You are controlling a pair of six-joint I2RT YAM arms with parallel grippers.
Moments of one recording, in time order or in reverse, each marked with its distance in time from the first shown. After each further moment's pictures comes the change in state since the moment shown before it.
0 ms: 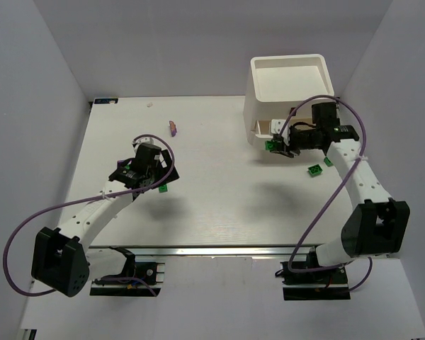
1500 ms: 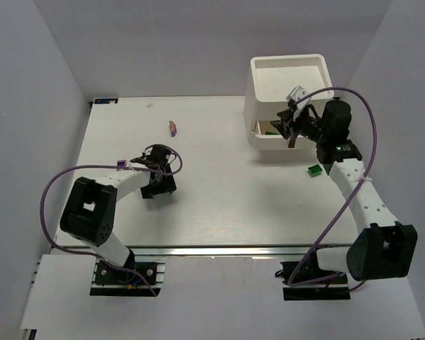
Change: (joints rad) left arm 0.052 0.394 0.023 -0.011 -0.034 0.071; right arm 0.024 -0.214 -0.187 0.821 0.190 0.975
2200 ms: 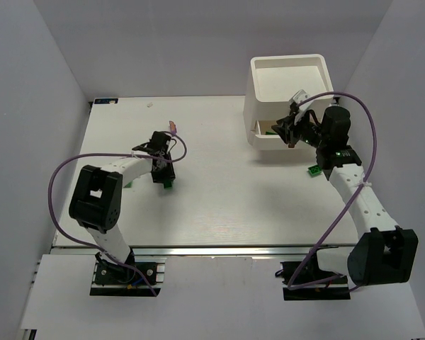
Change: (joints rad) left arm 0.050 0.148 0.177 0.053 0.100 0.124; right arm 0.000 -0.035 -0.078 0.004 0.008 0.102
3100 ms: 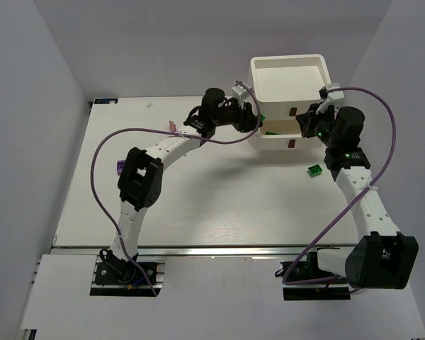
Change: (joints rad) left arm -0.288 0.433 0.792 0.621 0.735 0.340; right arm -0.094 -0.034 -0.015 0.033 0.305 0.343
